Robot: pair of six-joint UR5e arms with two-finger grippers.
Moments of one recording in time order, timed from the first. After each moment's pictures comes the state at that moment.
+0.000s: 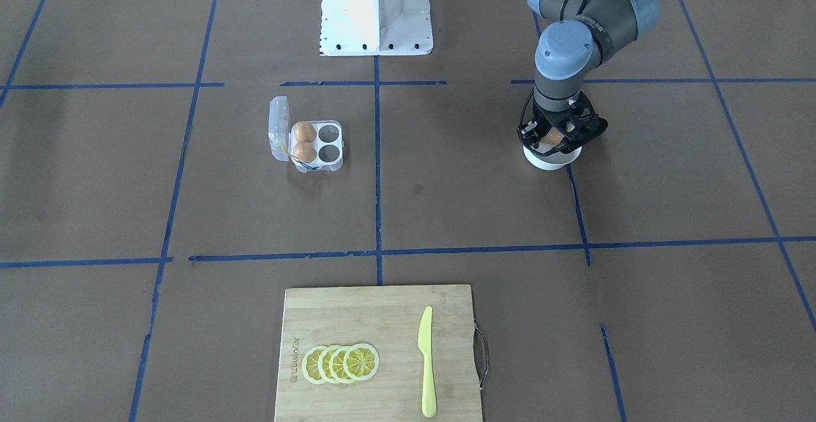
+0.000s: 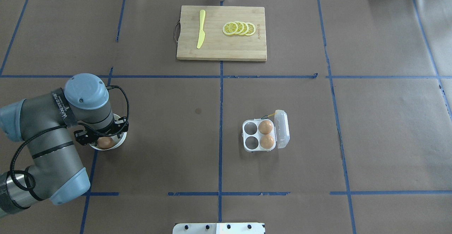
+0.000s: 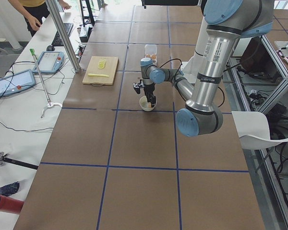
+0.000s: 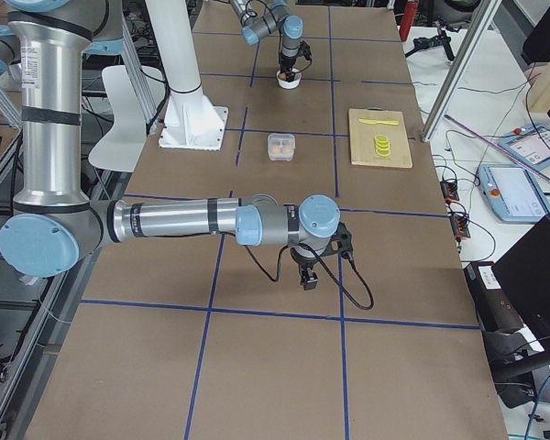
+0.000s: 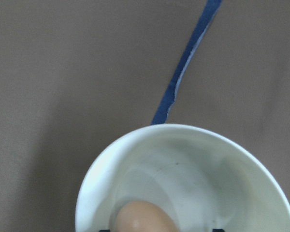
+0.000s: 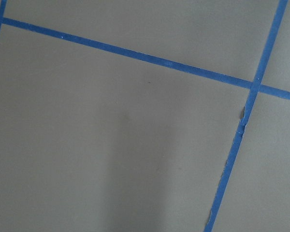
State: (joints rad) left arm -0.57 -1.87 -1.84 -1.41 -1.93 -1.48; right arm 1.46 -1.64 1.73 -1.61 2.48 -0.17
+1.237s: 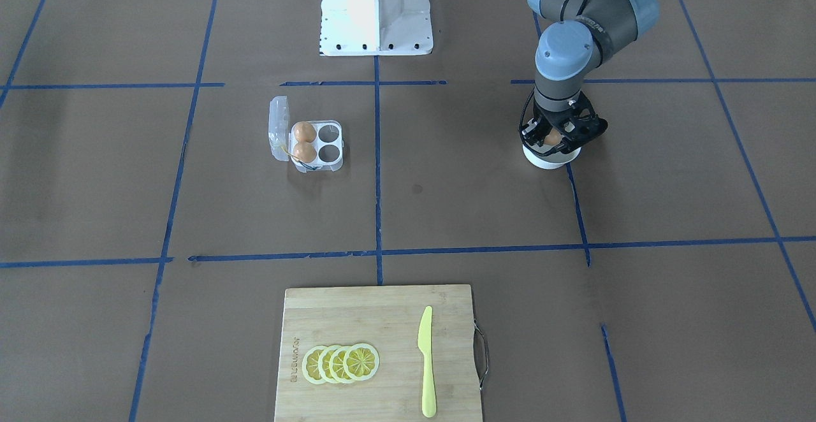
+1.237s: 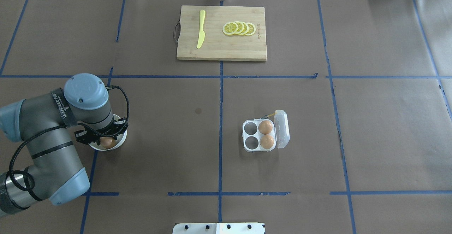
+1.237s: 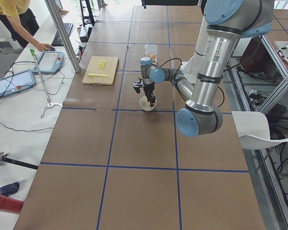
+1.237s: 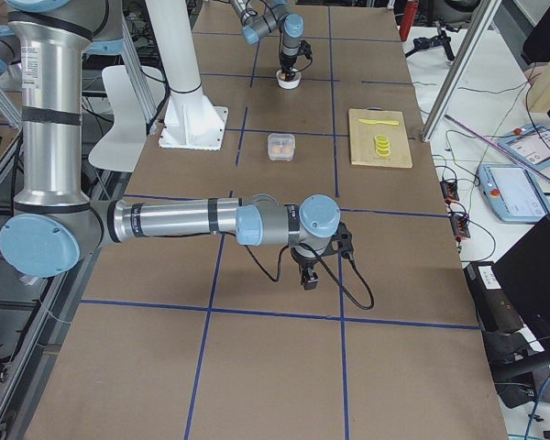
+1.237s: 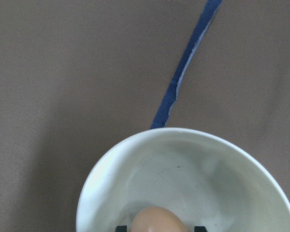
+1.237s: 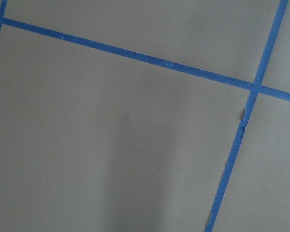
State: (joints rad) left arm -0.58 -1.88 -1.86 -1.39 -1.93 -1.46; right arm 1.46 -1.64 1.73 -1.61 2.48 -0.17
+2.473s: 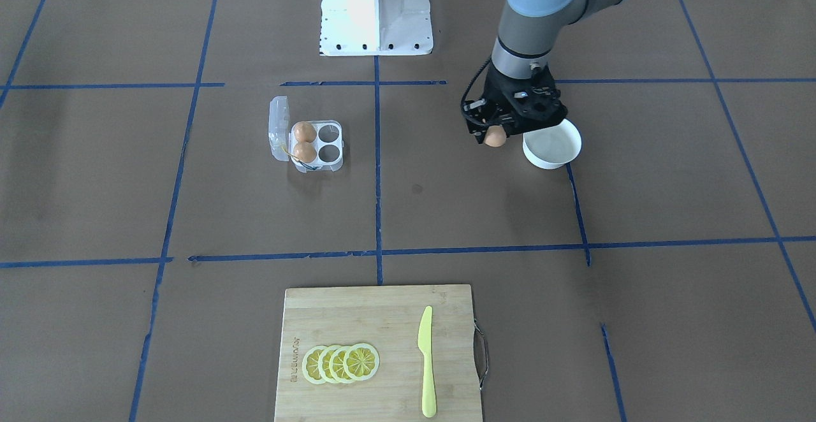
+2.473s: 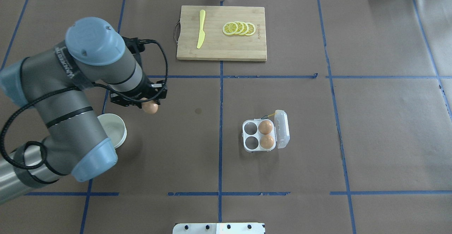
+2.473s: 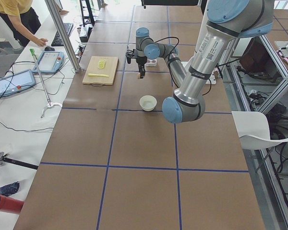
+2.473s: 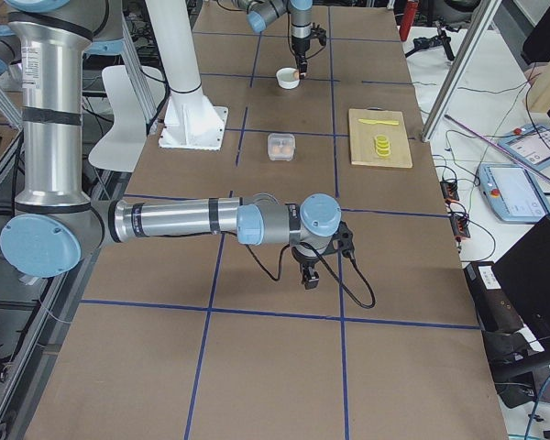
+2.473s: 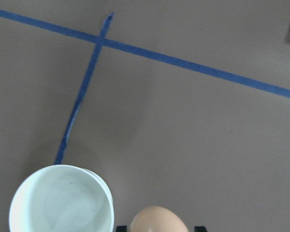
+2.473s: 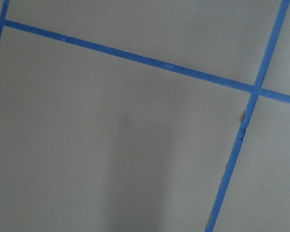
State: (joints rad) left arm -0.63 -2.16 -1.88 -1.44 -1.96 -1.31; right arm 1.46 -1.63 1.73 -1.61 2.48 -0.17
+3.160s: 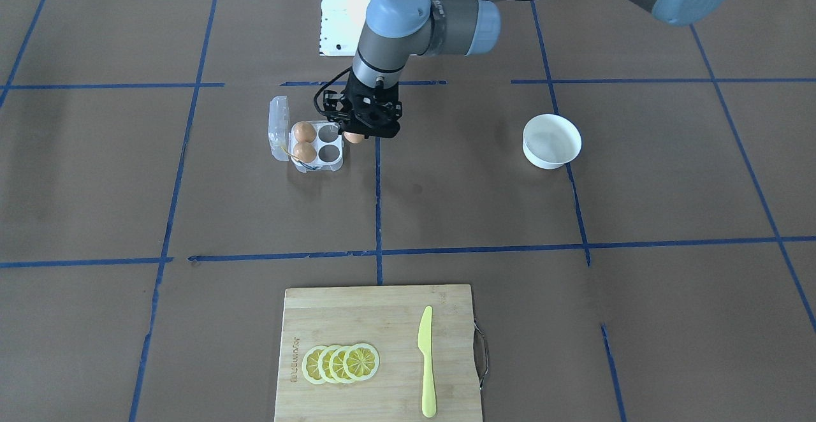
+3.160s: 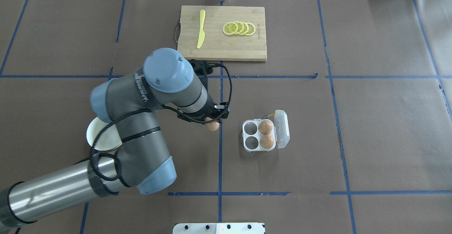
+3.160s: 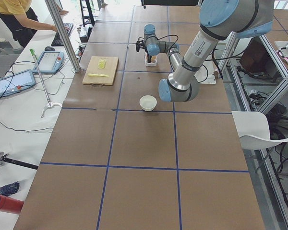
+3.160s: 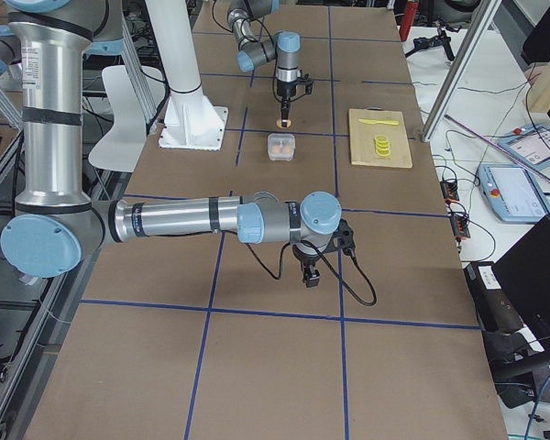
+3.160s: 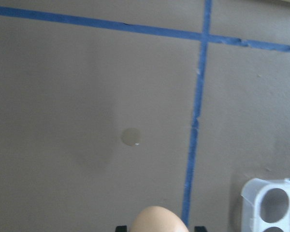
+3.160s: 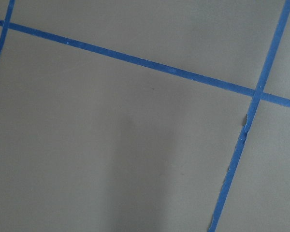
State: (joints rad) left arm -0.43 -2.45 -1.48 -1.82 -1.94 -1.31; right arm 1.46 -1.63 1.74 -1.61 2.48 -0.16
